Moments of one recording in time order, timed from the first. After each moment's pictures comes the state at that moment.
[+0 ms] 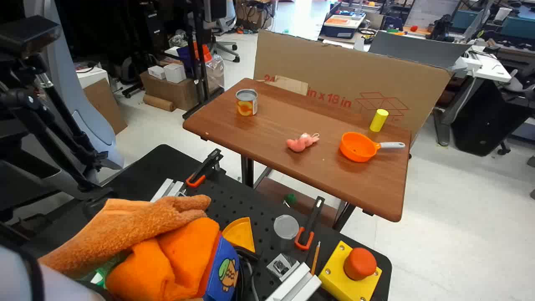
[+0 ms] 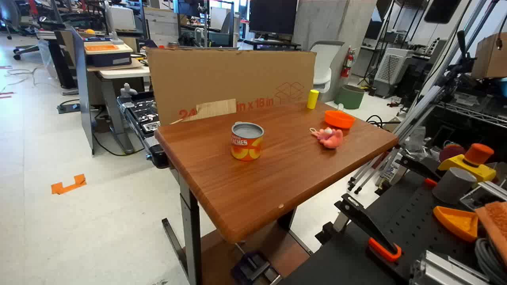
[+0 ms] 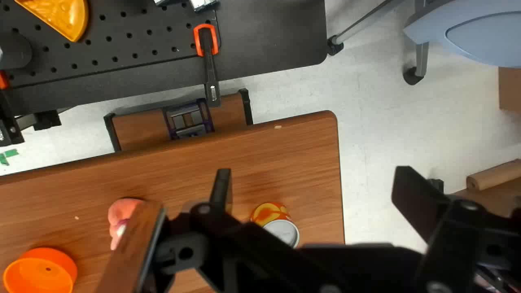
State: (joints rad) arm 0.18 -0.49 0.19 -2.62 0.30 2.18 0.27
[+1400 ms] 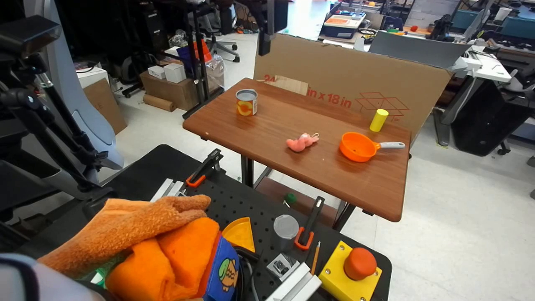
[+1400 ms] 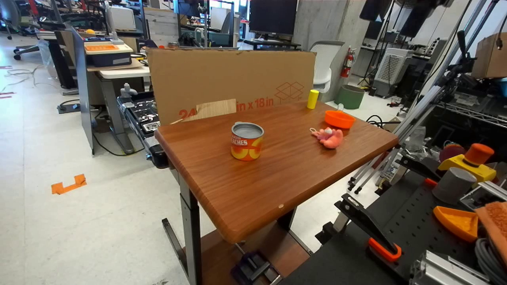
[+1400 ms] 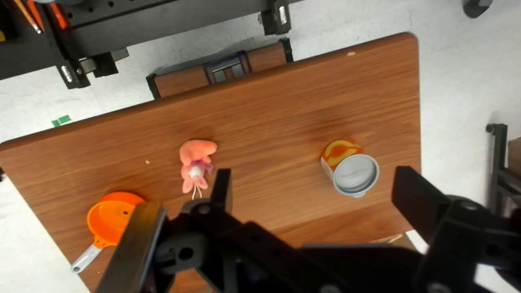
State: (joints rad) arm 0.04 -0.40 0.16 -2.62 0.16 2.33 0.27
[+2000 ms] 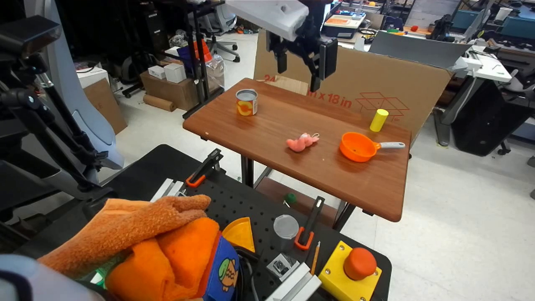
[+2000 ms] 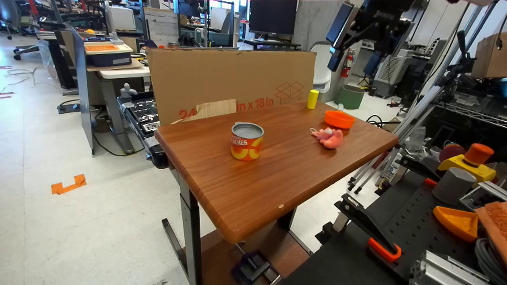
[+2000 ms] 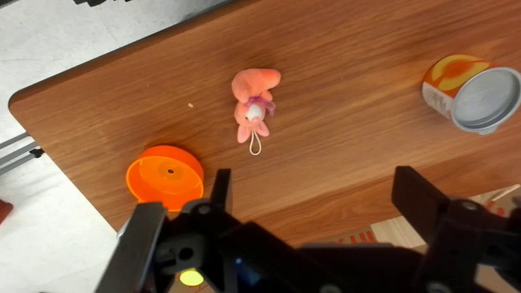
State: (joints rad) arm -0.08 -0.08 0.13 -2.57 -0.09 2.69 0.42
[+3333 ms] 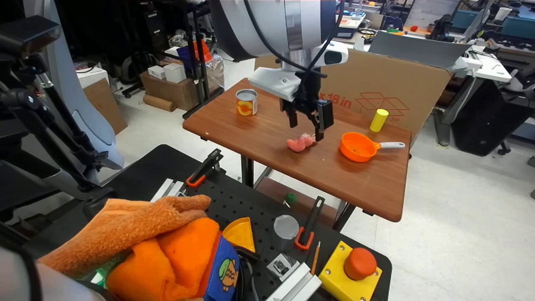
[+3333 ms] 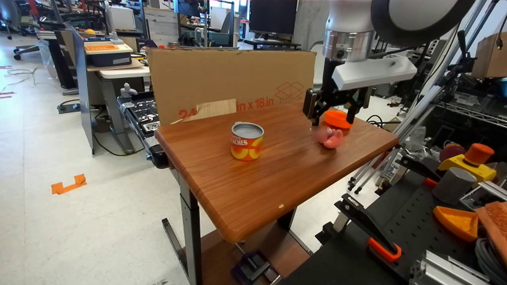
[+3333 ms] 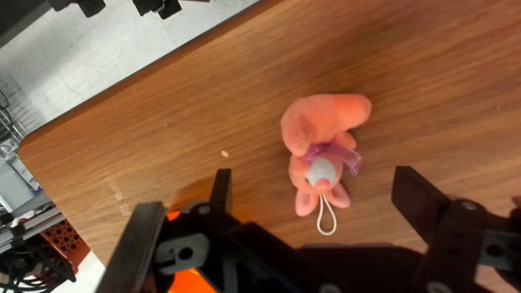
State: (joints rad) arm 0.18 0.38 -0.15 -2.32 -0.45 2.65 0.83
